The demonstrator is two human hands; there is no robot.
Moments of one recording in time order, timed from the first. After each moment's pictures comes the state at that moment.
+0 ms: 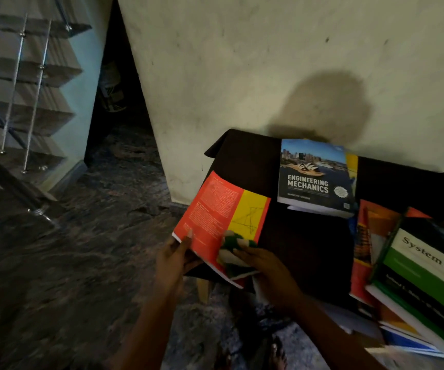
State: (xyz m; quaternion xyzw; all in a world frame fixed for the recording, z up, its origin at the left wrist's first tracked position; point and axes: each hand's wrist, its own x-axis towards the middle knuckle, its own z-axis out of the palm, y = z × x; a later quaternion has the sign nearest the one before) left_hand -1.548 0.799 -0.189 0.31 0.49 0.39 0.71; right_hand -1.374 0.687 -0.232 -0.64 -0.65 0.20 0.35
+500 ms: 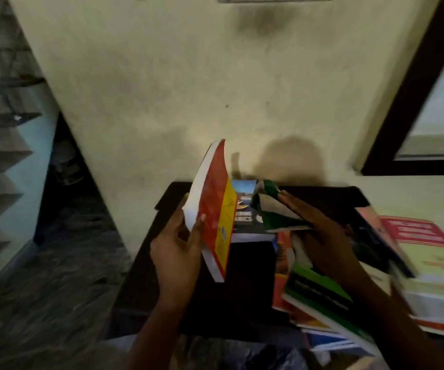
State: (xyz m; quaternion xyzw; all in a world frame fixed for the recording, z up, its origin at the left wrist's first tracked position) left_hand -1.435 0.715 -0.049 0.71 0.37 0.49 0.34; right_hand -1.243 0.578 -0.057 -0.70 -0.54 -0.02 0.48
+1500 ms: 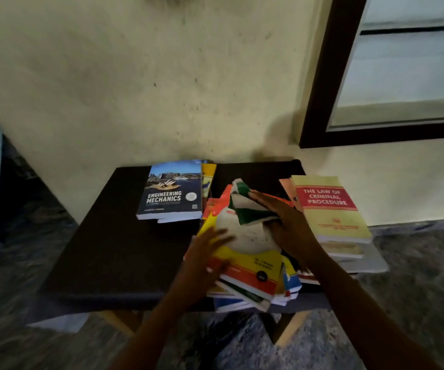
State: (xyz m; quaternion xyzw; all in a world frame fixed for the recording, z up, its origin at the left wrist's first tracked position) left_hand -1.314 0.589 -0.158 0.89 0.08 0.26 0.36; right_hand -1.144 0.456 -0.094 -0.72 -0.49 0.07 0.49
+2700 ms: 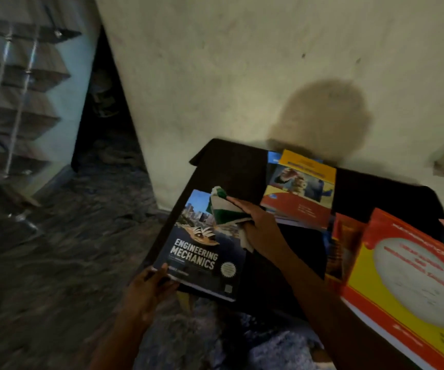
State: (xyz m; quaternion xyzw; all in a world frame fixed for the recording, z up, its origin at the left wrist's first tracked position) left_hand -1.546 0.797 -0.237 0.21 0.55 0.32 0.74; right_hand -1.312 0.750 -0.147 -0.70 -0.55 0.23 0.39
